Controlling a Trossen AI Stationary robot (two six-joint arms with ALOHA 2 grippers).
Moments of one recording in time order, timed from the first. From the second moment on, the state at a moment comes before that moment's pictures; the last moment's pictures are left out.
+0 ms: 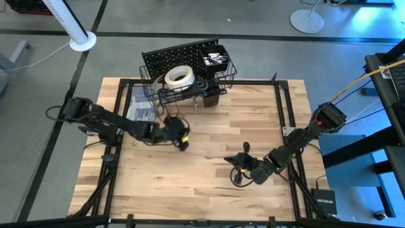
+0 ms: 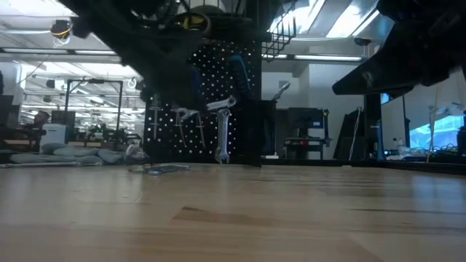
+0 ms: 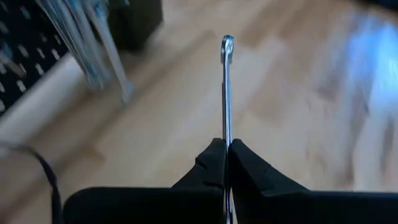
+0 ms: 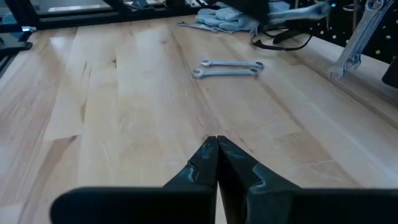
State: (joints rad) left arm -0.14 1.48 0.73 0.04 -0.55 -0.52; right arm 0.66 1.54 0.58 0.36 0.85 0.52
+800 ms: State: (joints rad) left arm 0.06 1.67 0.50 0.83 -0.50 -0.47; right arm 0.68 1.54 0.58 0.36 0.81 0.52
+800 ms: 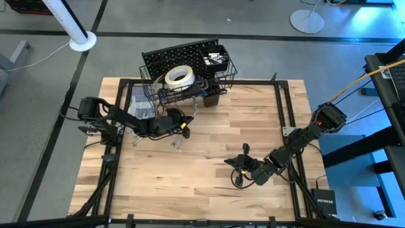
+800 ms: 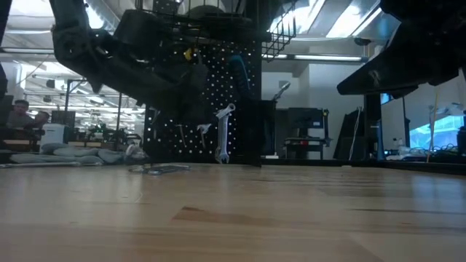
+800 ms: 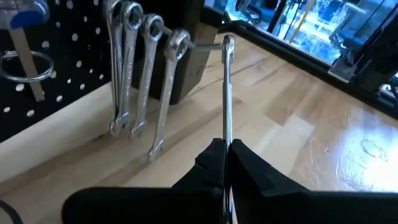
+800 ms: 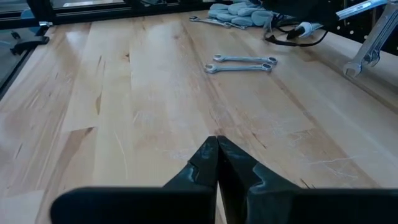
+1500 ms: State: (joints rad) left arm 0.06 1.66 0.50 0.78 -0.64 -0.49; right arm 0.68 1.54 0.58 0.35 0.81 0.53
